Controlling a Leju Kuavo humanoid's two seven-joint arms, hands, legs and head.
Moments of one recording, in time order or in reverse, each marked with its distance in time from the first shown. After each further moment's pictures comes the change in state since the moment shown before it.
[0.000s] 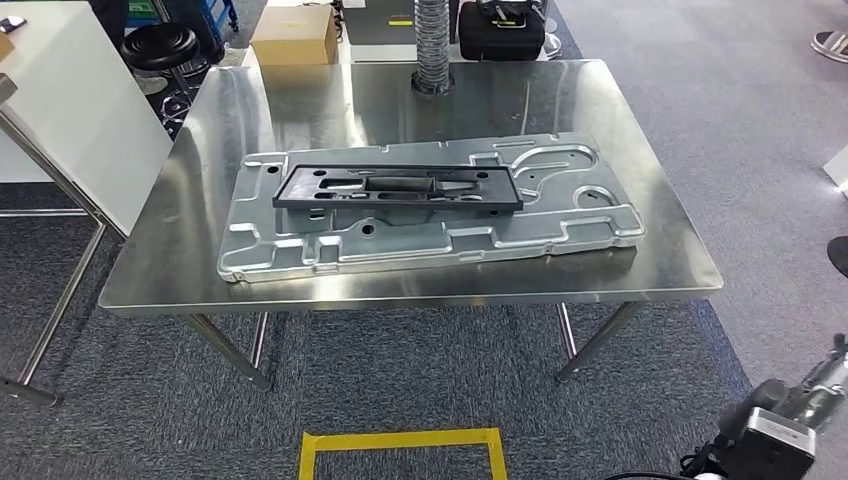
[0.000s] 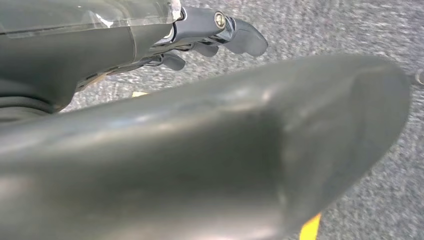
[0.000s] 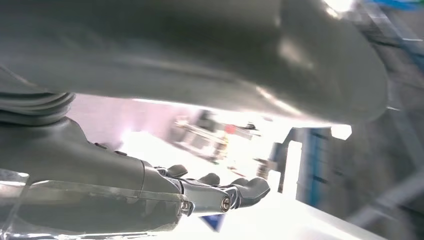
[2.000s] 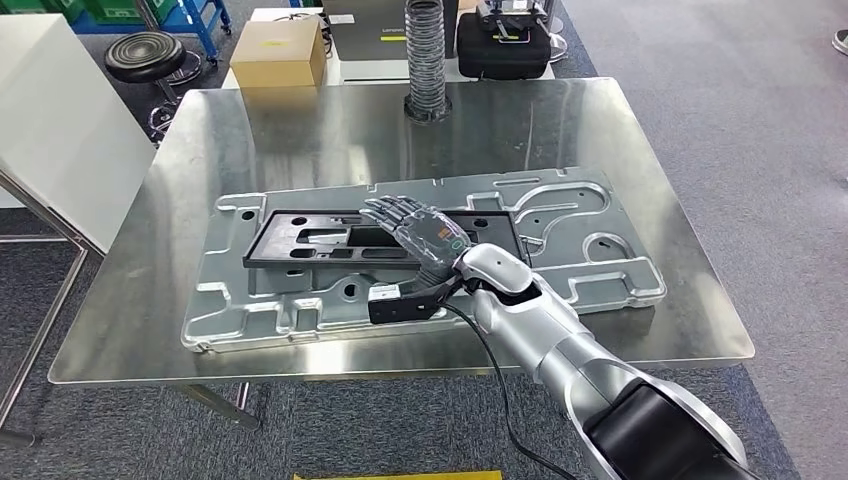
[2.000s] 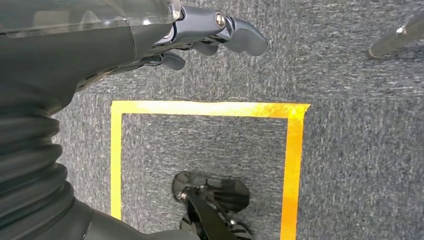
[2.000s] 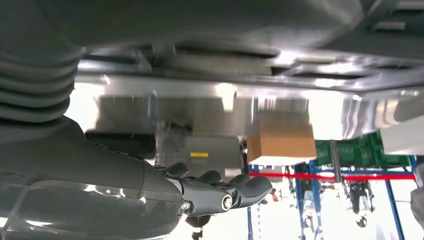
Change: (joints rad) left arm -0.007 0.036 -0.151 0.004 0.009 -0.020 0.078; right arm -1.047 0.065 1.003 1.218 0.687 0.306 0.183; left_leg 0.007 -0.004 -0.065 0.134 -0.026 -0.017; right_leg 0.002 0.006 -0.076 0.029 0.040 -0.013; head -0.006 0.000
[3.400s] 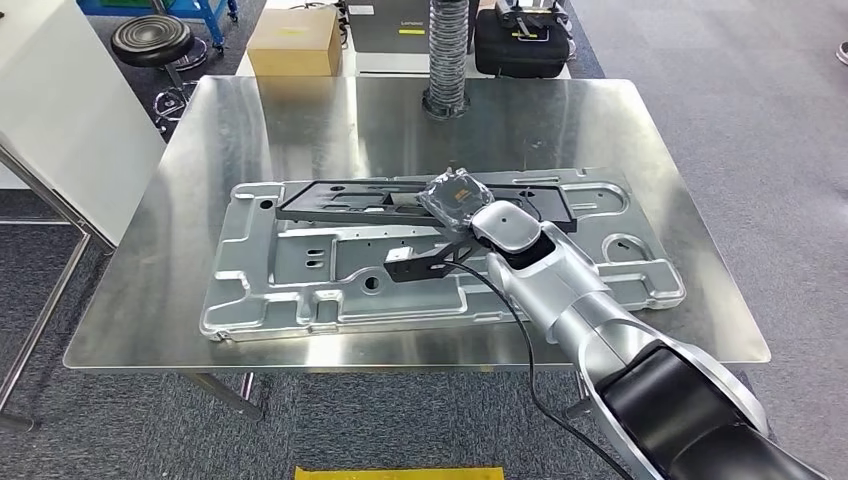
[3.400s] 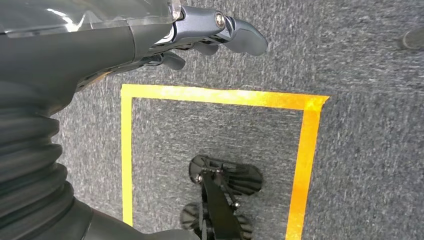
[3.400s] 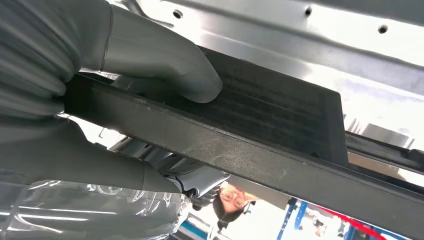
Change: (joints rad) left arm -0.001 0.008 -0.020 0.000 0.046 -0.066 0.057; right arm -0.154 -0.026 0.000 0.039 0.323 0.185 0.258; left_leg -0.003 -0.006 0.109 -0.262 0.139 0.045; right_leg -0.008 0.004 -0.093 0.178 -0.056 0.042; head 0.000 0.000
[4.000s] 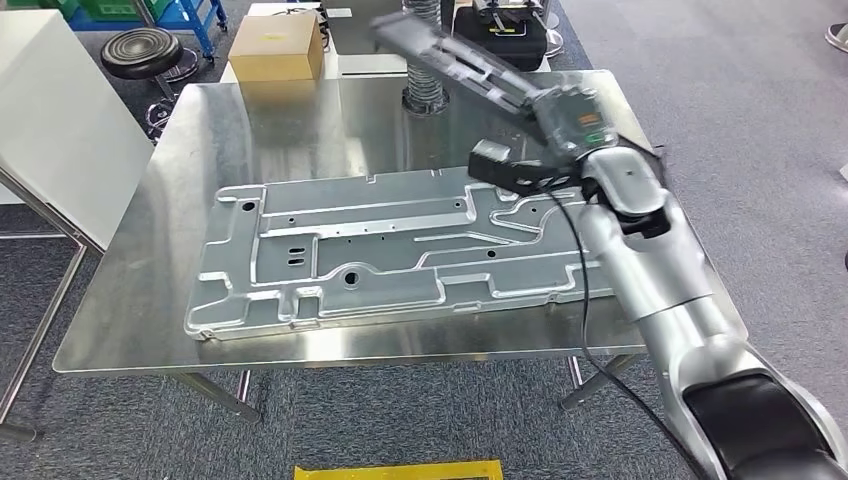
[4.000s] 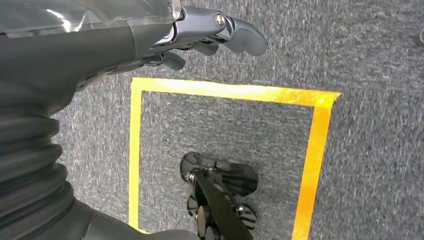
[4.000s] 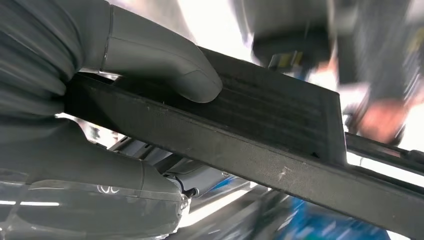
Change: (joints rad) left arm 0.000 -0.007 -0.006 0.000 0.050 0.014 0.032; right arm 0.102 -0.231 -0.296 -0.505 -0.079 0.078 0.164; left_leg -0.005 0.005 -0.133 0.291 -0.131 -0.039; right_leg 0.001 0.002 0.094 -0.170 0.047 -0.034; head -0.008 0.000
